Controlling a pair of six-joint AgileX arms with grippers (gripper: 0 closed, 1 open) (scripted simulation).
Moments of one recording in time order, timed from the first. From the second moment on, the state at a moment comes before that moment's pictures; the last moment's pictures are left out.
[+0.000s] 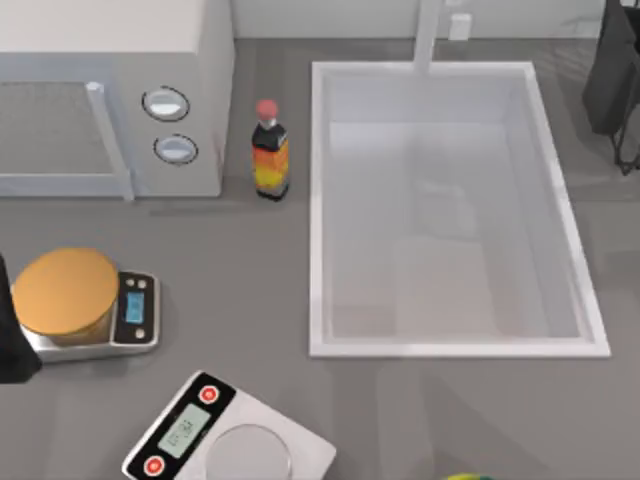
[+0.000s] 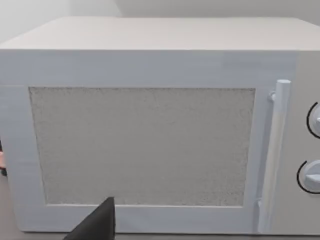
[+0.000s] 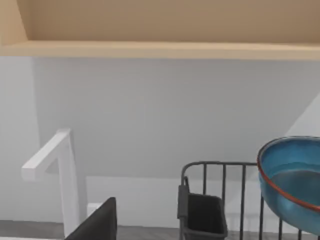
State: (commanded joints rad) left arm 0.00 0.00 0.00 0.00 0.00 0.00; right arm -0.07 0.58 0.37 0.31 -0.13 0.02
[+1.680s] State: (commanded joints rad) left arm 0.00 0.00 0.00 0.00 0.00 0.00; right arm 0.00 0.00 0.00 0.00 0.00 0.00
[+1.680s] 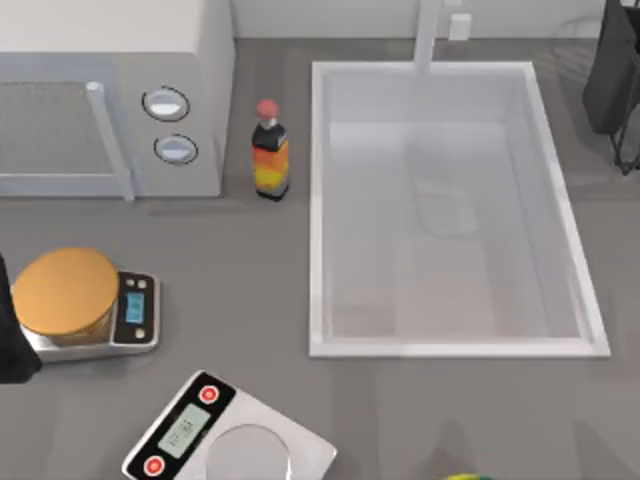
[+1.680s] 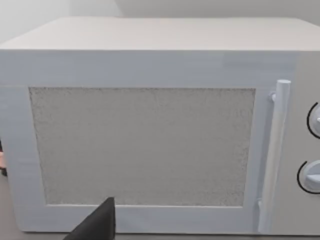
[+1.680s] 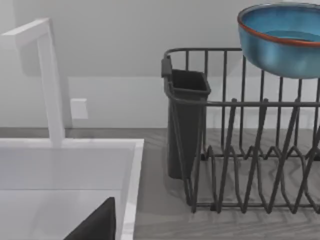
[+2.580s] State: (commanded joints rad) left arm 0.00 0.00 0.00 0.00 0.00 0.00; right arm -0.06 0.22 0.19 -0.18 0.01 -0.08
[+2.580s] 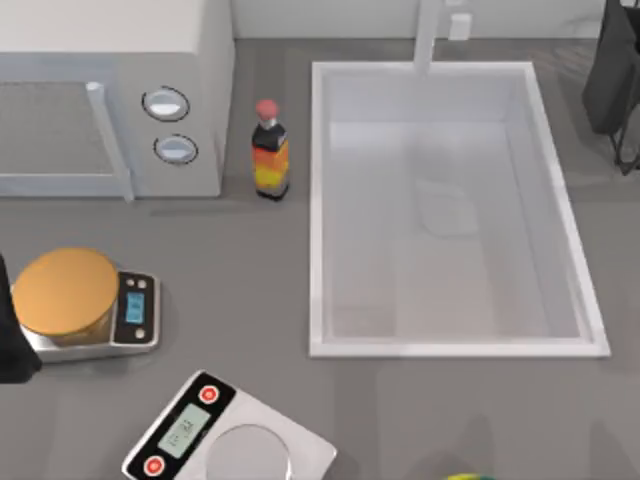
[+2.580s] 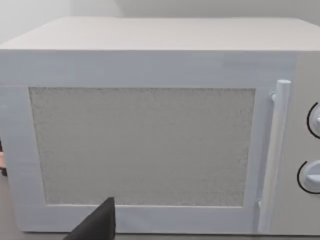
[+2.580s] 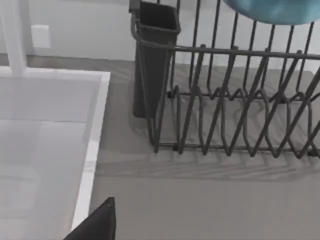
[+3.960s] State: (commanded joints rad) left arm 0.00 0.00 0.00 0.00 0.00 0.00; right arm -0.36 1.47 0.98 -1.07 0.00 -0.36
